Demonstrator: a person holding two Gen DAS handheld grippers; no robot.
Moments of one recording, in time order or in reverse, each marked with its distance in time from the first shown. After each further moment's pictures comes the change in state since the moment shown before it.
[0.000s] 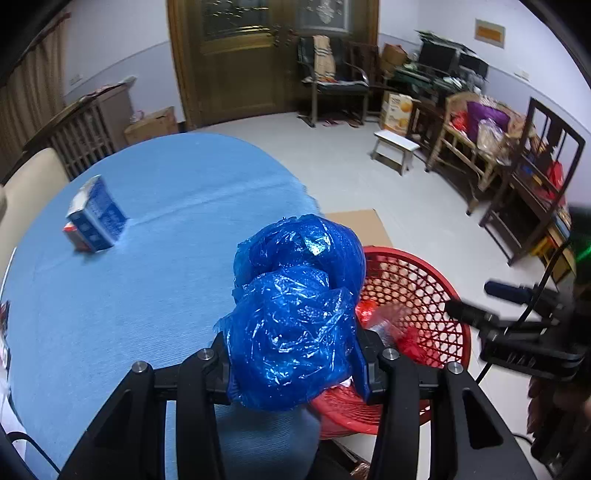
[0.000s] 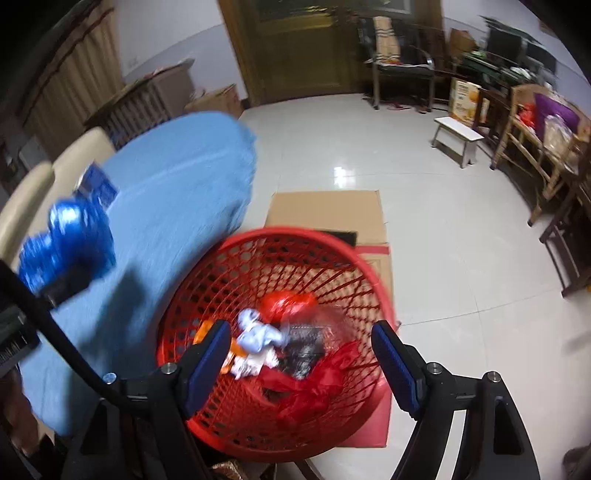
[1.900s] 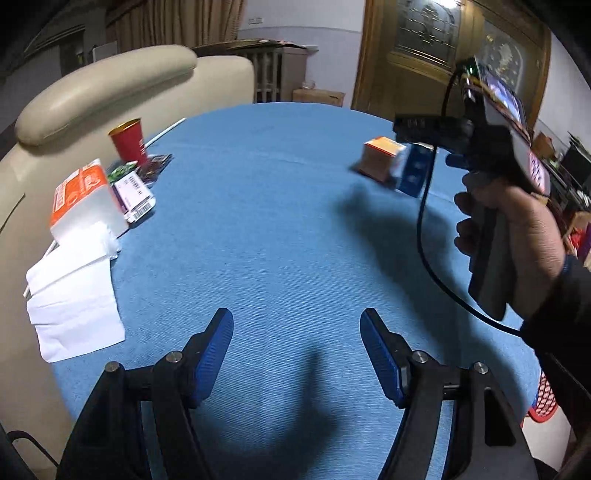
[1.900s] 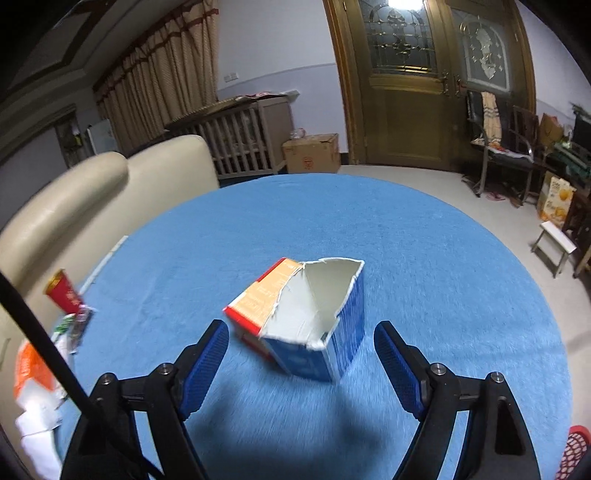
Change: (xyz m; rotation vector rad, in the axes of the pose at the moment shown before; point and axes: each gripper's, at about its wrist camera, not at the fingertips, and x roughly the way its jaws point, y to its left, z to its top) left arm -0.070 0.281 -0.142 -0.545 -0.051 0.318; right arm 0.143 0.416 0.141 -0.250 -0.226 0.166
